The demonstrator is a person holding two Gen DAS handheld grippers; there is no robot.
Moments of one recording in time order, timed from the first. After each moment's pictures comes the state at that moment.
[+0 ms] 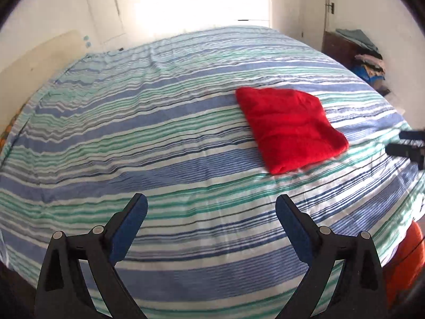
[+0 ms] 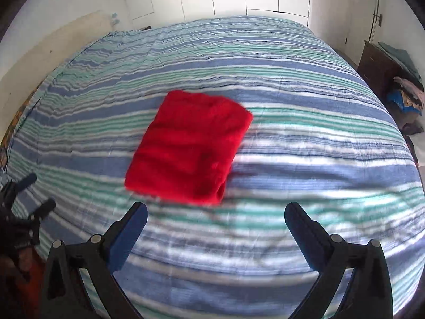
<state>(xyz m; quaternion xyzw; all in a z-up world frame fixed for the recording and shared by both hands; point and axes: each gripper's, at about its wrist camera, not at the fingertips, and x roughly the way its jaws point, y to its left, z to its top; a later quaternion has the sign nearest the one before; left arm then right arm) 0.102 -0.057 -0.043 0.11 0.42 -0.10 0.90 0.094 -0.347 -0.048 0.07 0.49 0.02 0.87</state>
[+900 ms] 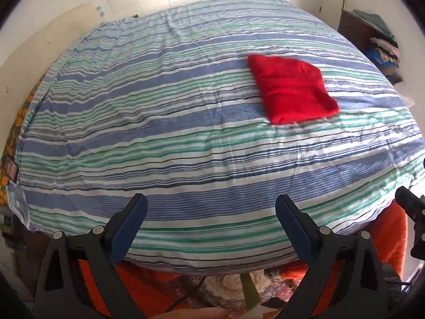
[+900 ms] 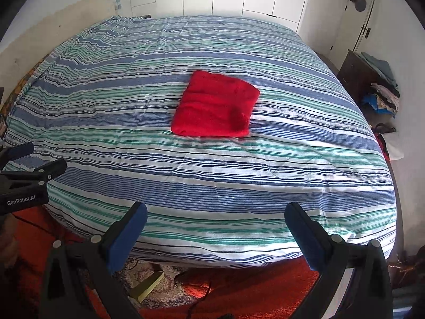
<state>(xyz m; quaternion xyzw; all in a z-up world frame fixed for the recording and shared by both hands) 0.032 -0.048 -0.008 0.13 0.51 -0.06 0.85 -0.037 -0.254 0.017 0.01 0.51 -0.03 0.86</state>
